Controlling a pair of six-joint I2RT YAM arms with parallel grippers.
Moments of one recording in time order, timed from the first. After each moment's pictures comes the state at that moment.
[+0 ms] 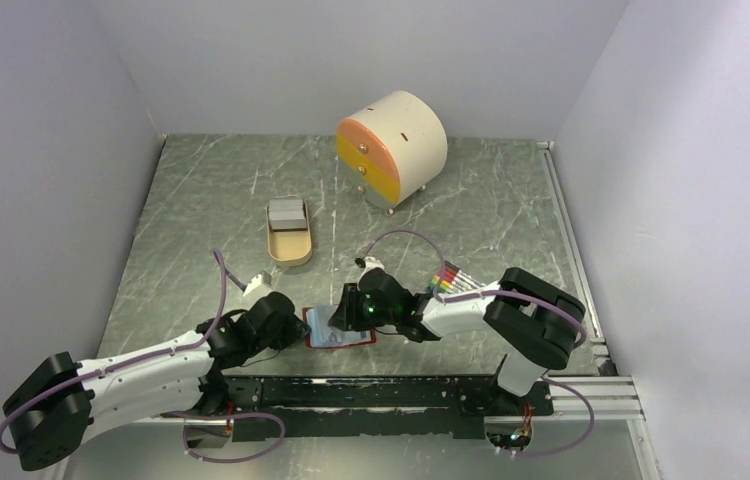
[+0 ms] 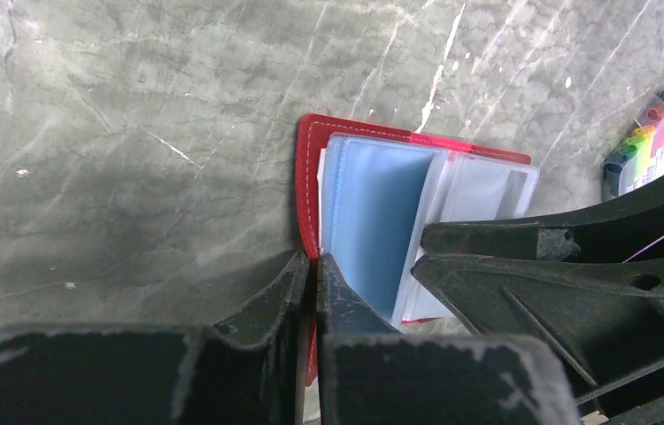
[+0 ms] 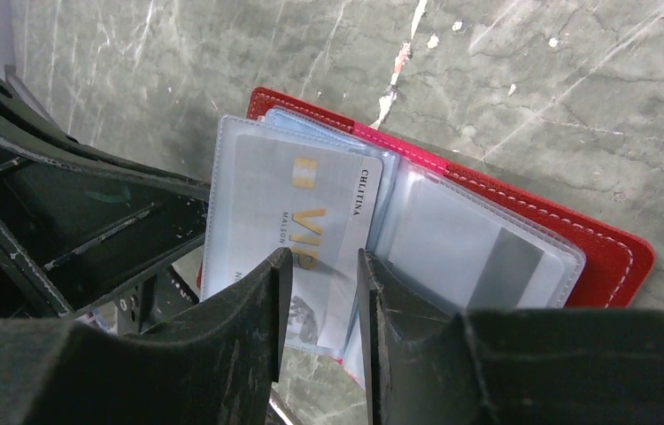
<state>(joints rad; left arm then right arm) -0.93 0.87 0.25 -0.22 -0.29 -1.35 1.04 1.65 0.61 0.40 -0.07 0.88</state>
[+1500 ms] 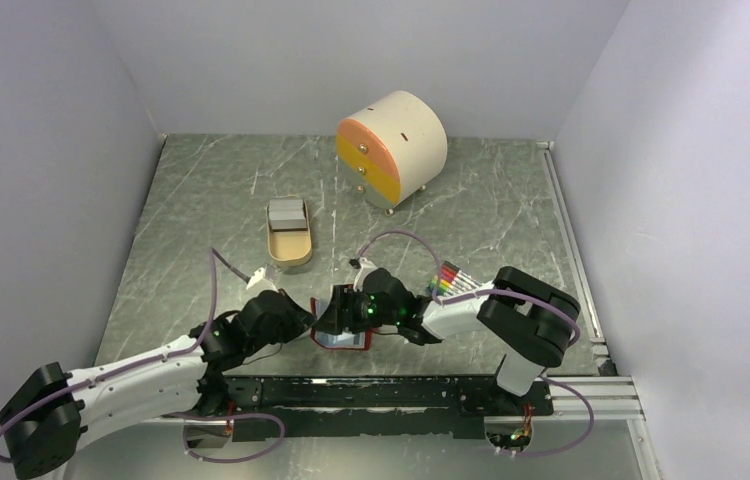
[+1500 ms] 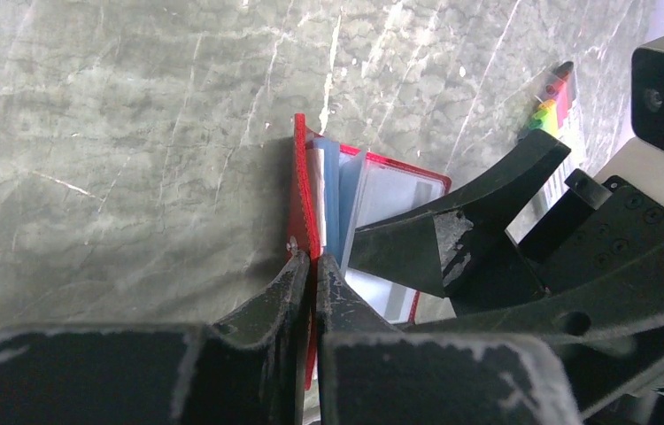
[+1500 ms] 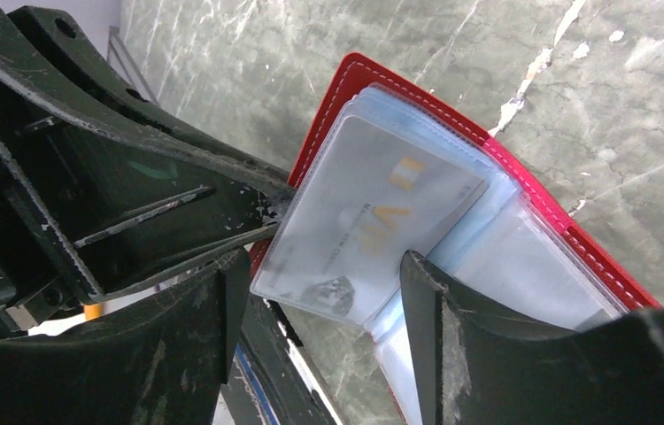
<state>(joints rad) -0.93 0.78 0.23 -0.11 -0.26 -1.25 1.04 1.67 0.57 0.60 -0.21 0.88</state>
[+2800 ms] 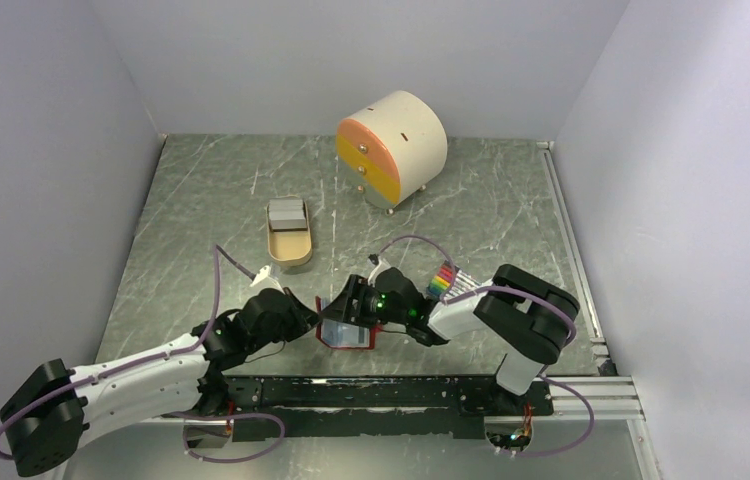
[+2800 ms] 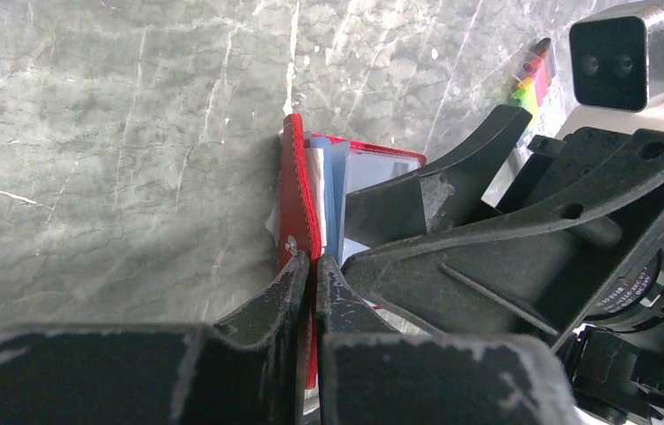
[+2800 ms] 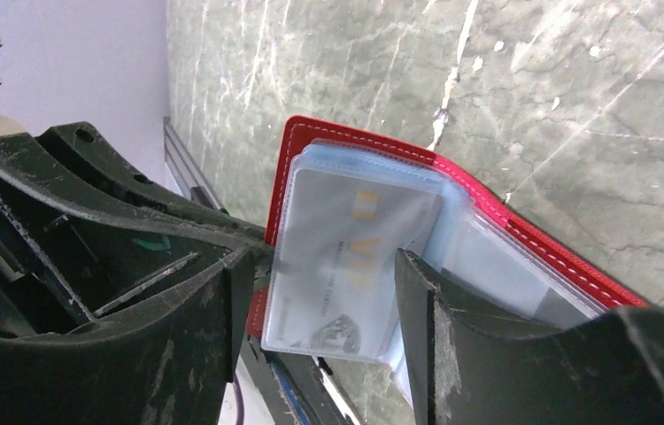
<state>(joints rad) -0.93 0.82 0.24 -0.05 -0.22 -1.22 0.98 1.69 0.49 0.76 -0.18 1.11</state>
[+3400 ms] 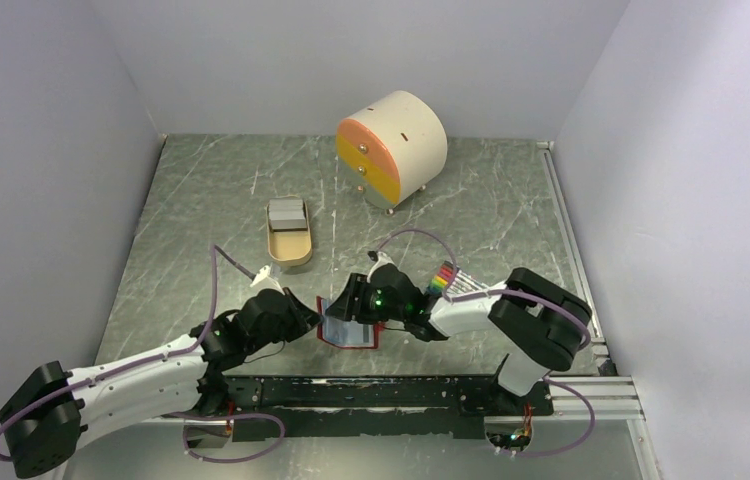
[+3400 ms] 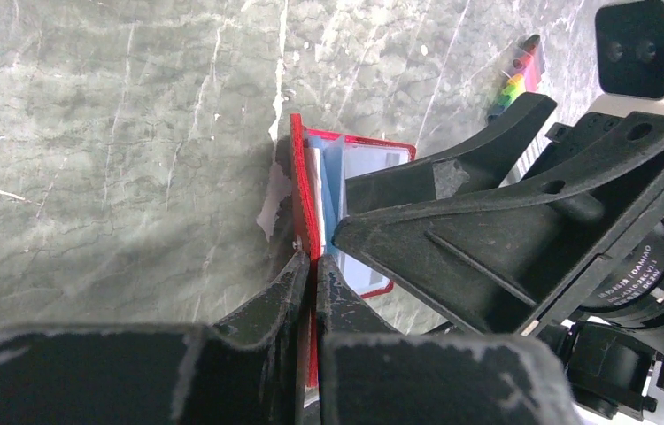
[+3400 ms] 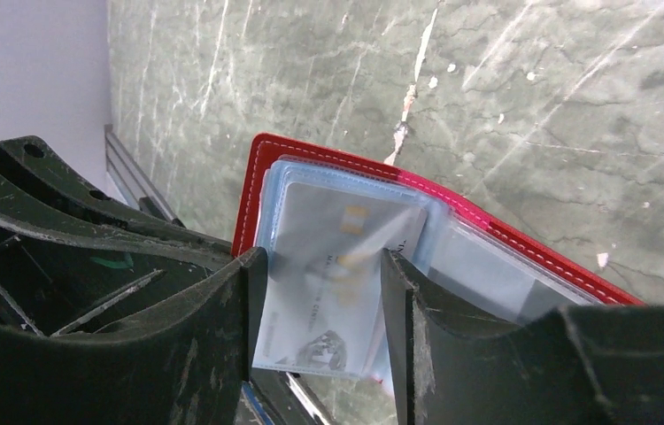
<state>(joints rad) -0.93 0.80 0.24 -0.05 -0.22 -1.22 0.98 1.63 0.55 0.55 -0.09 1.01</state>
